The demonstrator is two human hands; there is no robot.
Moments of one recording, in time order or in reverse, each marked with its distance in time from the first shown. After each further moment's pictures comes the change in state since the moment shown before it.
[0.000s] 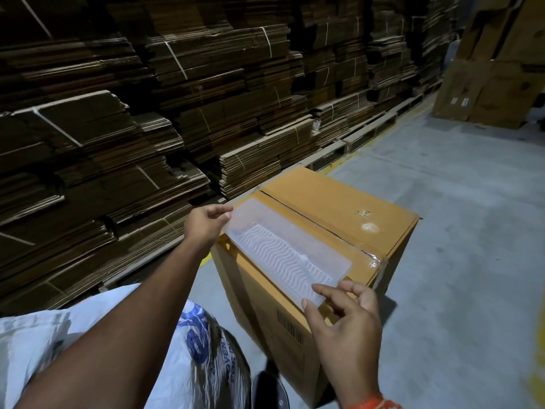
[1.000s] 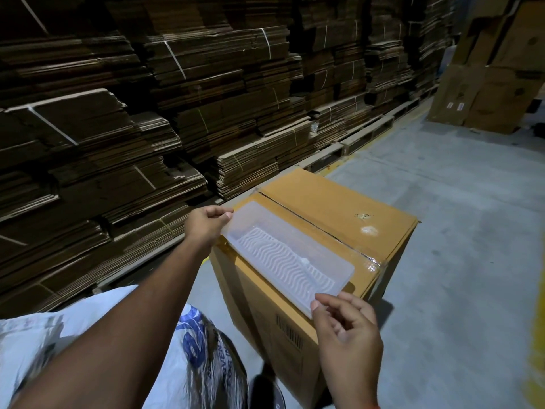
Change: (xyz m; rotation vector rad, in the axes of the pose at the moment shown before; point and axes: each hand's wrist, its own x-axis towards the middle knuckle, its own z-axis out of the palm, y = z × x) left_hand 0.009 -0.004 0.007 -0.051 0.000 -0.010; right_hand 0.001 0.006 0.013 0.576 0.049 0.312
